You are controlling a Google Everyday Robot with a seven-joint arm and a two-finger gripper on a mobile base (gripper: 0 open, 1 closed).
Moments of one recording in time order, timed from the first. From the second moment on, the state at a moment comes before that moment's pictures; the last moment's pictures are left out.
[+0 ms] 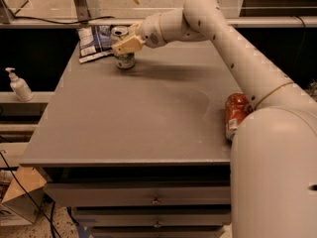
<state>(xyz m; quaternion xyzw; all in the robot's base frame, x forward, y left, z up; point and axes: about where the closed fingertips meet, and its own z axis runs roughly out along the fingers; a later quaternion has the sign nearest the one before) 0.764 0.094 0.891 -0.54 0.63 0.31 0.47</state>
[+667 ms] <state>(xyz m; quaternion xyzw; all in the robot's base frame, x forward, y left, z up) 0.765 0.097 0.889 -0.53 0.63 0.31 0.47</state>
